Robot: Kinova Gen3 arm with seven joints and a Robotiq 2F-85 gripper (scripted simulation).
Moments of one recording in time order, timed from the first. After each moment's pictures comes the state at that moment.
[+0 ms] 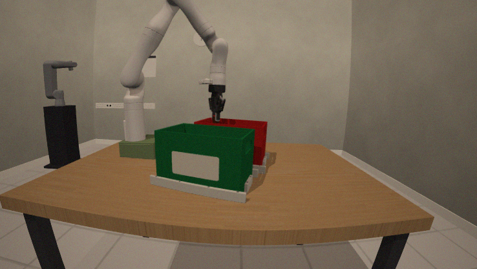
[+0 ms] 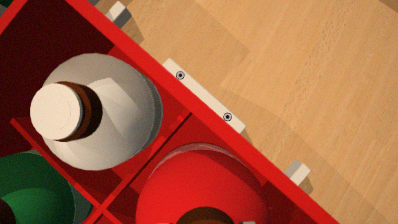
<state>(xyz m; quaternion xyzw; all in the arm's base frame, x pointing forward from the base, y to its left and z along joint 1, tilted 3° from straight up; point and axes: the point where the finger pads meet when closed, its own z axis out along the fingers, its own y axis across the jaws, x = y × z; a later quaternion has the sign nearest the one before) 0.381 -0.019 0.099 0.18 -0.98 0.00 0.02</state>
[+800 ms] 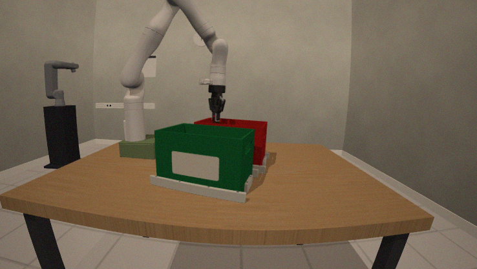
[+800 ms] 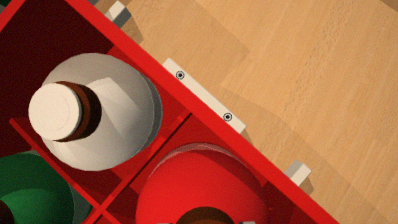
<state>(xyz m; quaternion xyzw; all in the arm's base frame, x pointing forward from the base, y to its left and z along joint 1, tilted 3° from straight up) 0.381 -0.019 0.098 0.18 -0.98 0.00 0.02</state>
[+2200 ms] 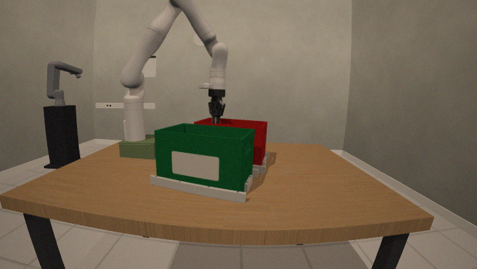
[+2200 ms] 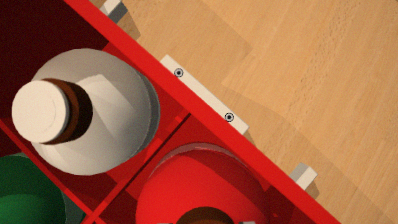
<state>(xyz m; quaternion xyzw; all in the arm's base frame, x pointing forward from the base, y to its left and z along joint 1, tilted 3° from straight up) 0.380 -0.019 0.080 0.18 -0.98 0.00 0.02</state>
